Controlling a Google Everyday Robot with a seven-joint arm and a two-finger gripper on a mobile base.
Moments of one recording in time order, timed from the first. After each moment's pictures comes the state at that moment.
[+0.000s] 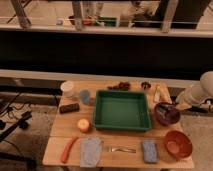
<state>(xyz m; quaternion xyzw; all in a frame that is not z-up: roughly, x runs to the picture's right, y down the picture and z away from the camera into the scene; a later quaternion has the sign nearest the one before) 0.424 0.078 0.781 -0.20 -0.04 0.14 0.97</state>
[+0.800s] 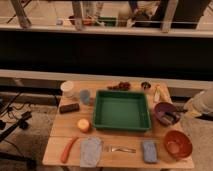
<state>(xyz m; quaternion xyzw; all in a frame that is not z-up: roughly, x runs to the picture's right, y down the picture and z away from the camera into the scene) 0.456 0.111 0.743 -0.22 -0.03 0.15 0.96</state>
